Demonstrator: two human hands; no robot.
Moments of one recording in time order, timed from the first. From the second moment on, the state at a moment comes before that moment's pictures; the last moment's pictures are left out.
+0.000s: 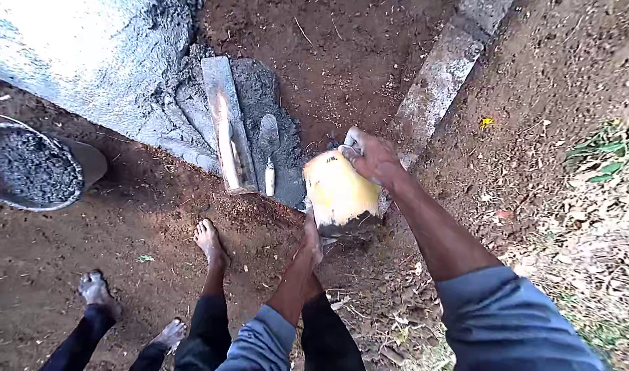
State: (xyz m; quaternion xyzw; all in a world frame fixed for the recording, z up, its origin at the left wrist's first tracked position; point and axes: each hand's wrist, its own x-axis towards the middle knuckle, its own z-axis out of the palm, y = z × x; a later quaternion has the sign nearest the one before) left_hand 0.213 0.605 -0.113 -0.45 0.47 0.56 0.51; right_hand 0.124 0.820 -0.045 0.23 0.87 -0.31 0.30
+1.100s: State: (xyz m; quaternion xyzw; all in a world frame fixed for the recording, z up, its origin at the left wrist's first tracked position) left_hand 0.180 0.377 -0.065 -0.21 0.71 0.54 0.39; right_hand 0.242 0.634 0.168 0.13 0.76 -0.58 0.28
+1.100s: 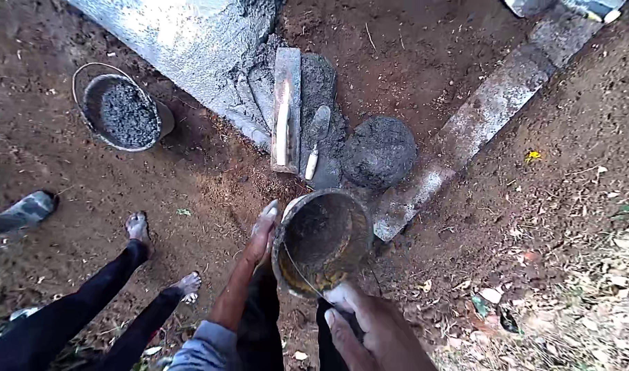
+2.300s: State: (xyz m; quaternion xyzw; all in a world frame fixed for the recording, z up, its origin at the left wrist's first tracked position) left_hand -0.024 0.454 -0.198 -0.02 0.90 0.31 0.31; right_hand 0.159 0.633 -0.118 0.42 0.85 -0.31 0.13
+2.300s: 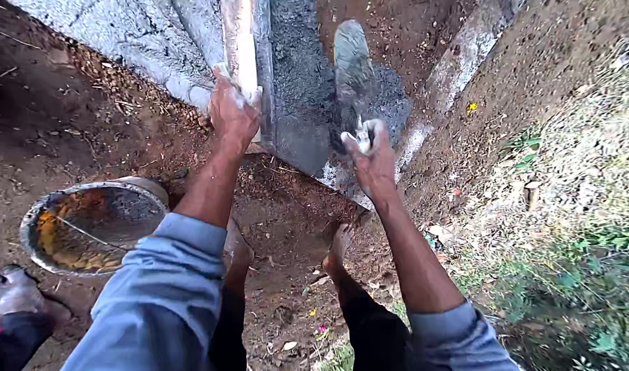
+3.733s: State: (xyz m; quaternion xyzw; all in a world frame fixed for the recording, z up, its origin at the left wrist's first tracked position) left_hand 0.433 0.486 -0.057 -0.58 0.60 0.55 0.07; right_hand 0.422 0.809 -0.099 0.22 0.84 -0.20 0.46
